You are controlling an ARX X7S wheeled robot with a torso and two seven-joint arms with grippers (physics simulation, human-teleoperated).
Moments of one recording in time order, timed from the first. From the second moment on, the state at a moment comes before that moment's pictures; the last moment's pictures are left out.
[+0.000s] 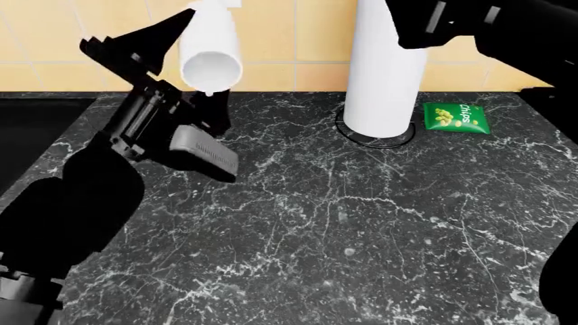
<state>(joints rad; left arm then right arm) -0.95 -0.51 0.48 -0.31 0.61 0.47 -0.18 1.41 0.43 0.17 -0.08 1.64 1.50 0.65</state>
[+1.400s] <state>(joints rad) -1.14 -0.49 0.65 -0.54 1.20 0.62 -0.89 1.30 0.57 -0.13 -0.16 2.46 1.29 1.01</state>
